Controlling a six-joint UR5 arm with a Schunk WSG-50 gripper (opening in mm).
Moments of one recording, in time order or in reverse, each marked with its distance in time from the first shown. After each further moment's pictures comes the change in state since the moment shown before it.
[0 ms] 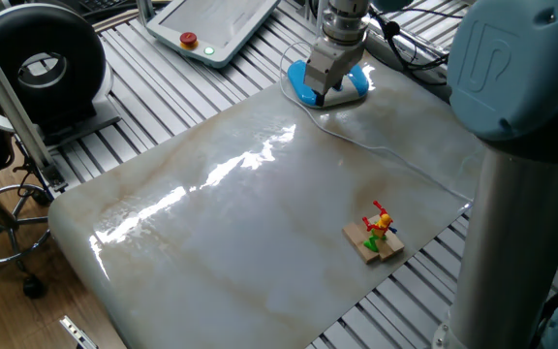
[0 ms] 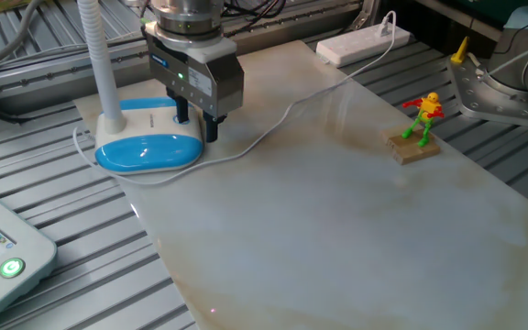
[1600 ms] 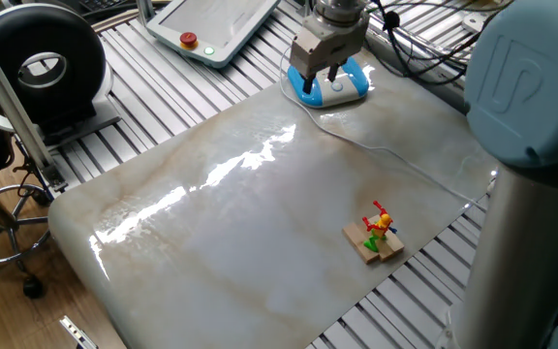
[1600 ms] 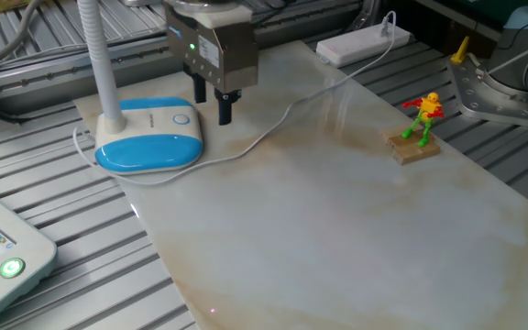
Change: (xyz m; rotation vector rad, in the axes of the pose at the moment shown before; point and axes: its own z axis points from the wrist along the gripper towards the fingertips) arm -0.009 0.051 -0.060 -0.053 -0.014 0.279
